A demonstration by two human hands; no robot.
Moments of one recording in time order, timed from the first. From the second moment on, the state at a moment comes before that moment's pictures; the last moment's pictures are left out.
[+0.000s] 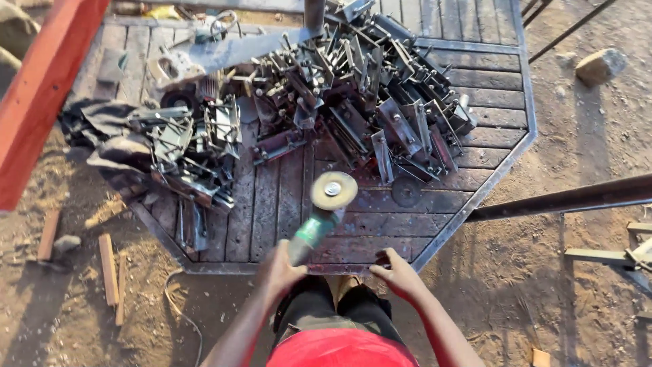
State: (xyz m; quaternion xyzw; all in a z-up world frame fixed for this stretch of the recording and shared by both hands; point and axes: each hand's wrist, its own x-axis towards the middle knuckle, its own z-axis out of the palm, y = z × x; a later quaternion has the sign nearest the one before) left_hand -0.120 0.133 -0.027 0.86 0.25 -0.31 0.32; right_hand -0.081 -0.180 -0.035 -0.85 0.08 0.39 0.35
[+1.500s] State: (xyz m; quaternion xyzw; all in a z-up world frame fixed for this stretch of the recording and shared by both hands) left_hand -0.075 0.110 -0.118 0.80 0.51 -0.21 0.25; right_hand -0.008 -0.289 -0.120 -0.86 0.00 0.49 0.13
